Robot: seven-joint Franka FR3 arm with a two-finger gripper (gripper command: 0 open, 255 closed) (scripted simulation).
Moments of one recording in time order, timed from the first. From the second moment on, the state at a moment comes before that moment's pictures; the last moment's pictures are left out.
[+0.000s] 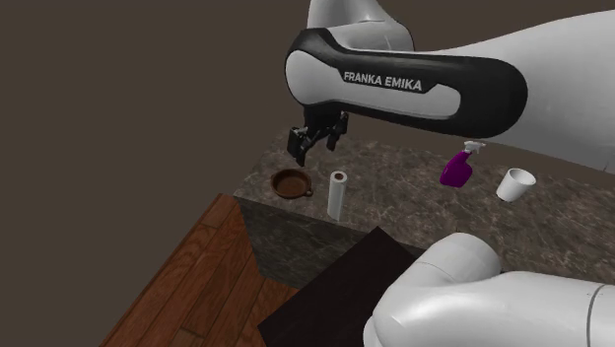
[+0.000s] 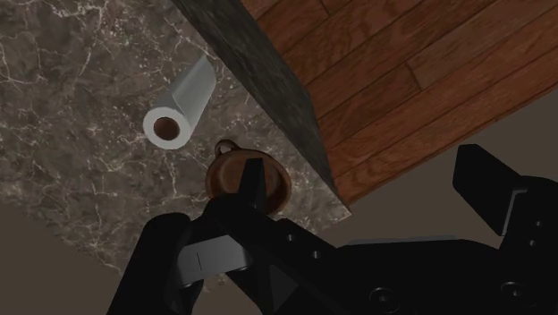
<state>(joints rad) -0.03 -0.74 -0.07 -2.51 -0.02 1.87 -0.07</state>
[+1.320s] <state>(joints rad) -0.09 -0.16 -0.38 -2.54 -0.05 2.41 -0.45</state>
